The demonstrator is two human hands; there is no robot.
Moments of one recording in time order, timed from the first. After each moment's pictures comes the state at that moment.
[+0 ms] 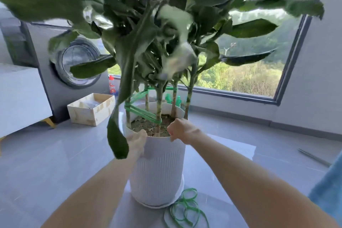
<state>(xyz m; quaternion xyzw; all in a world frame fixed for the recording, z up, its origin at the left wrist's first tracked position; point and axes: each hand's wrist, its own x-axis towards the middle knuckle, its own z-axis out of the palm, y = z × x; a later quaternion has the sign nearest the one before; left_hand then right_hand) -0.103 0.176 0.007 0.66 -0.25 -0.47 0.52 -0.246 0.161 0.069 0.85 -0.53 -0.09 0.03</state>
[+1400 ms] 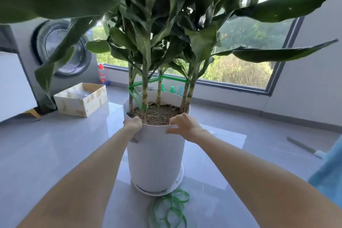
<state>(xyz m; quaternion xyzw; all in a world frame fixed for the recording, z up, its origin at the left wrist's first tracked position) -0.071 0.132 0.008 0.77 -0.38 -0.40 0.32 -0.259 0.153 0.028 0.83 -0.54 0.11 -0.09</state>
